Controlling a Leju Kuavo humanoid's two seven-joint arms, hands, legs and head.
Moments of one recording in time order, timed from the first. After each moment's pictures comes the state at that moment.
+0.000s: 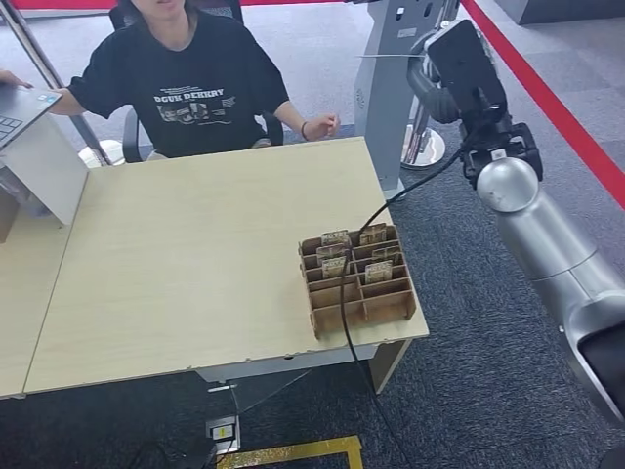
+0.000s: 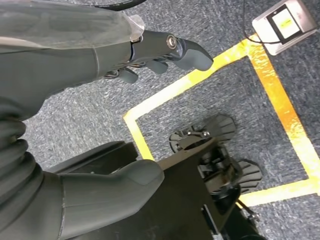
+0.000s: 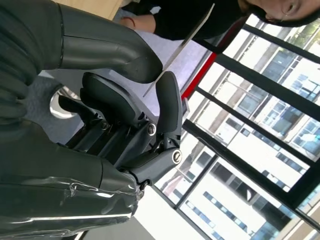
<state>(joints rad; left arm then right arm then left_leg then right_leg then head) -0.19 -0.03 -1.20 -0.23 0.76 0.37 -0.14 -0.96 -0.41 0.56 -1.24 0.20 -0.35 0.12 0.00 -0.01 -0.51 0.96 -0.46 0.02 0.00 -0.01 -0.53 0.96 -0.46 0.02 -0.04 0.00</state>
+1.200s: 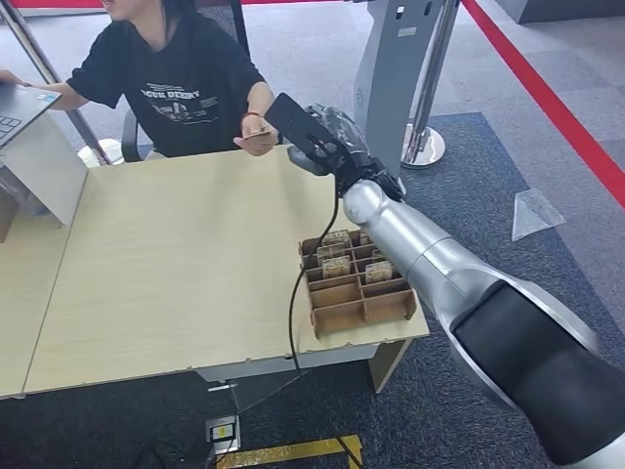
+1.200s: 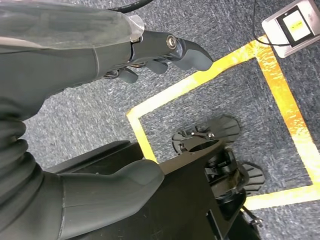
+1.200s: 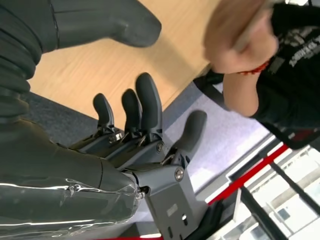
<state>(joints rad) -0.17 -0.03 -1.21 -0.22 0.80 0.40 -0.14 -1.11 0.04 0.73 -0.57 0.31 -0.28 0.16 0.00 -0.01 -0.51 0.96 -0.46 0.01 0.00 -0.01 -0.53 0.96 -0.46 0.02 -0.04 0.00</state>
